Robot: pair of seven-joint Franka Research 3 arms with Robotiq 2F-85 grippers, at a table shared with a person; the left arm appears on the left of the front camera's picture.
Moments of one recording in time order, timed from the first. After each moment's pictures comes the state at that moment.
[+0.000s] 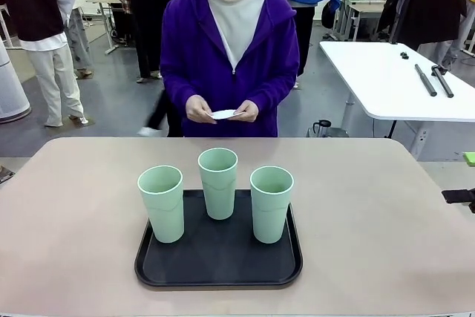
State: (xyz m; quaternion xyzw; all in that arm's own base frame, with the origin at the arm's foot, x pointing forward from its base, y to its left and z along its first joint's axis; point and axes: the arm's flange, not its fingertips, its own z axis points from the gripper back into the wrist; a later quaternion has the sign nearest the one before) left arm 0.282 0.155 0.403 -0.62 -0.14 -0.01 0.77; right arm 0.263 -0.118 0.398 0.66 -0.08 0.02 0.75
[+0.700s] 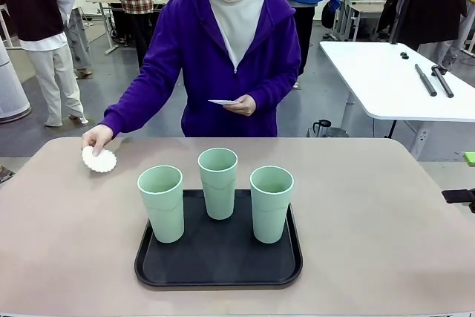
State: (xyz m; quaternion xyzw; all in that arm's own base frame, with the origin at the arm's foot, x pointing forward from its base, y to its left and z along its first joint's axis) left arm 0.281 0.156 0.403 -0.62 -0.14 -0.01 0.77; right arm 0.263 -0.118 0.398 0.66 -0.08 0.02 0.75
